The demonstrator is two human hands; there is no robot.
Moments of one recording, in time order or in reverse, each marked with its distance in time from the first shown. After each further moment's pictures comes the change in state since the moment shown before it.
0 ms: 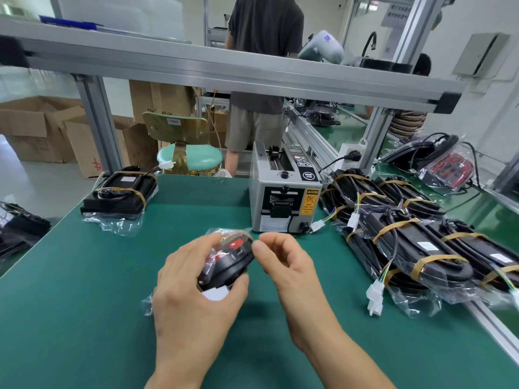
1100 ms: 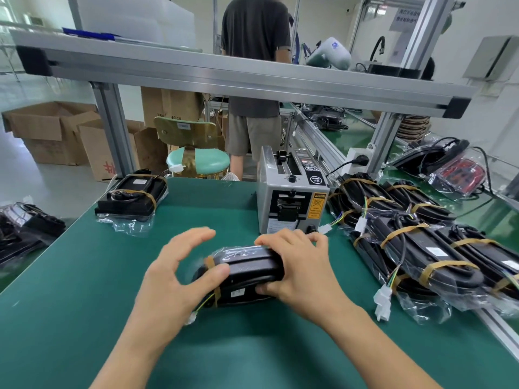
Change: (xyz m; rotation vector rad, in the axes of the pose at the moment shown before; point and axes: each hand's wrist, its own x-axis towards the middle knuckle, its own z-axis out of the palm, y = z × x) left_hand 0.027 -0.038 -0.036 -0.175 -0.388 -0.271; right_hand 0.026 -0.004 -0.023 -1.252 -0.155 -0.504
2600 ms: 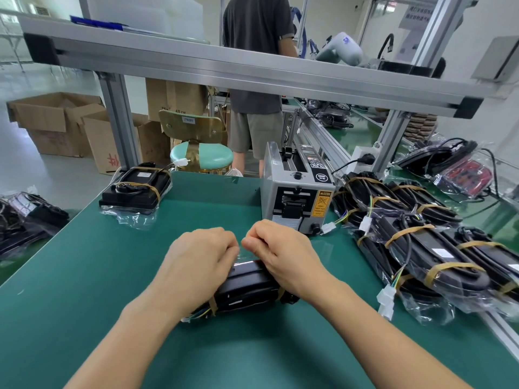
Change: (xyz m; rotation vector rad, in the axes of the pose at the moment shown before) left_hand 0.031 0.021 0.011 0.711 -0.174 0.226; right_hand 0.029 -0.014 0.002 0.231 -0.121 -0.043
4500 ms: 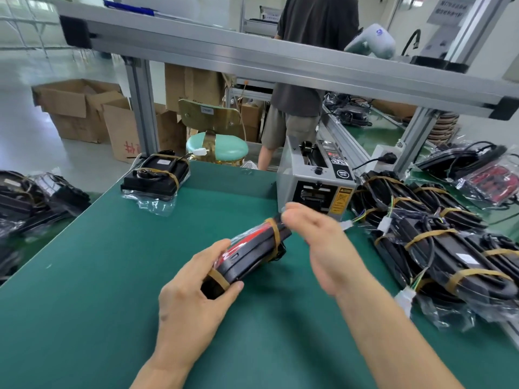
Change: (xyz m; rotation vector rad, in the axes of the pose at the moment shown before) left_hand -0.070 -0.022 0.053 -0.475 0.429 -0.228; right_hand 0.002 0.000 -0.001 1.036 0.174 0.486
